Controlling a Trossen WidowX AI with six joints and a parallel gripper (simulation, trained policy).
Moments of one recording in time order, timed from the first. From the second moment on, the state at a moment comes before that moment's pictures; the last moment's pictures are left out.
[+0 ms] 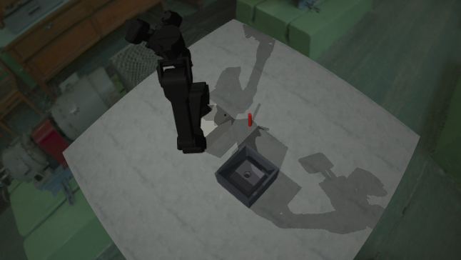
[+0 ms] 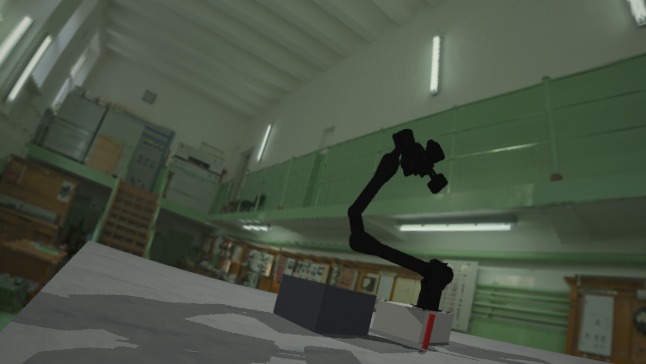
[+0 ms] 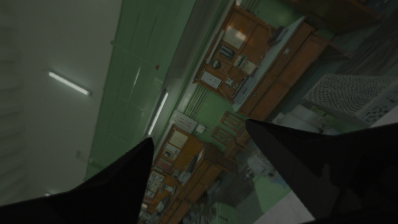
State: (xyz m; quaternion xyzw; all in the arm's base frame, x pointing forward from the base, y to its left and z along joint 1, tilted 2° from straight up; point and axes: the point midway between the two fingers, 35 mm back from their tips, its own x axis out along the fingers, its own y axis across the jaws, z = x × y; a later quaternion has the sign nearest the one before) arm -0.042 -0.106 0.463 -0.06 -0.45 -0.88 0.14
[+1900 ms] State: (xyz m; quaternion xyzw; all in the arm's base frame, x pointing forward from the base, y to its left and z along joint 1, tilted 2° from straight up) arm 0.014 0.217 0.248 -0.17 -0.62 -0.40 -0.65
